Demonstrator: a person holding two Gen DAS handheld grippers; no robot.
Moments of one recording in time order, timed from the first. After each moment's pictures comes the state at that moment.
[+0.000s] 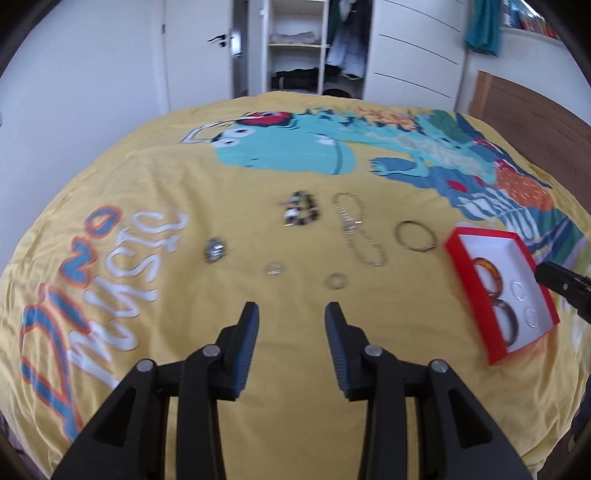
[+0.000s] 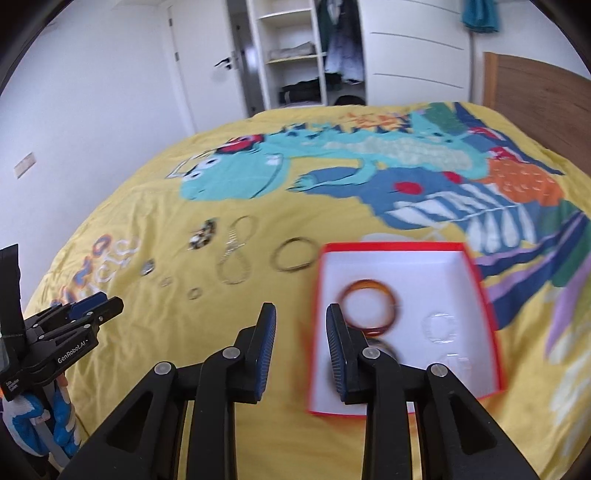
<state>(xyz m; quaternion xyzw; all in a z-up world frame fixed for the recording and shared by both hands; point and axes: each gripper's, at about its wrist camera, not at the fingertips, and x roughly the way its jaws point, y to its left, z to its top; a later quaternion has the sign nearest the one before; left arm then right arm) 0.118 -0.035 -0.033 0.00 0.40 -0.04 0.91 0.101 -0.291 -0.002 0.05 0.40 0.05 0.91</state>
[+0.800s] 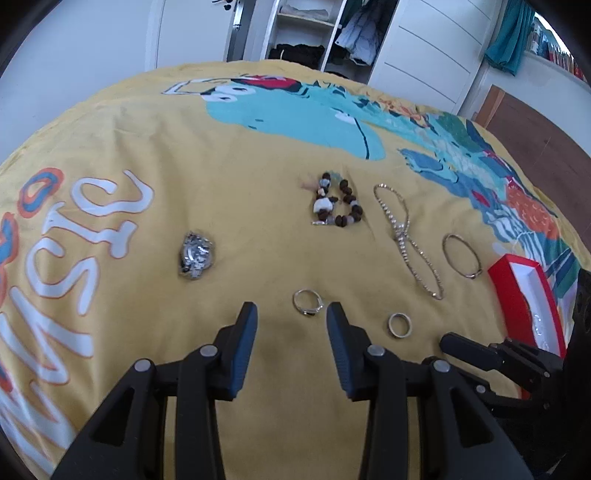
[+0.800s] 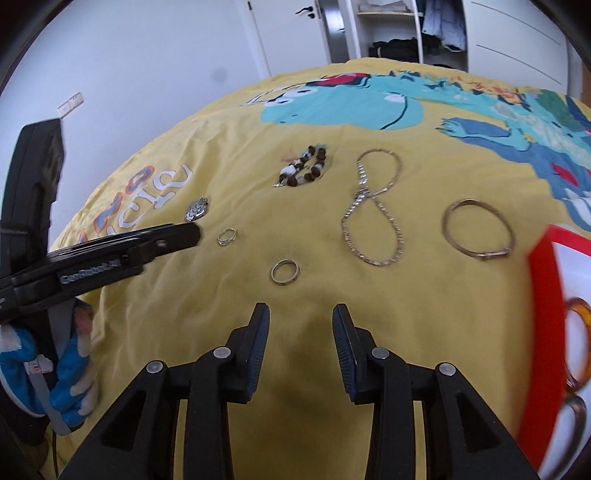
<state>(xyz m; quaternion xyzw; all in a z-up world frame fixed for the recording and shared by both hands) 0.229 0.001 -0.114 -0.07 0.44 -0.10 0.89 0.192 -0.176 -0.120 0.02 0.45 0.19 0.87</state>
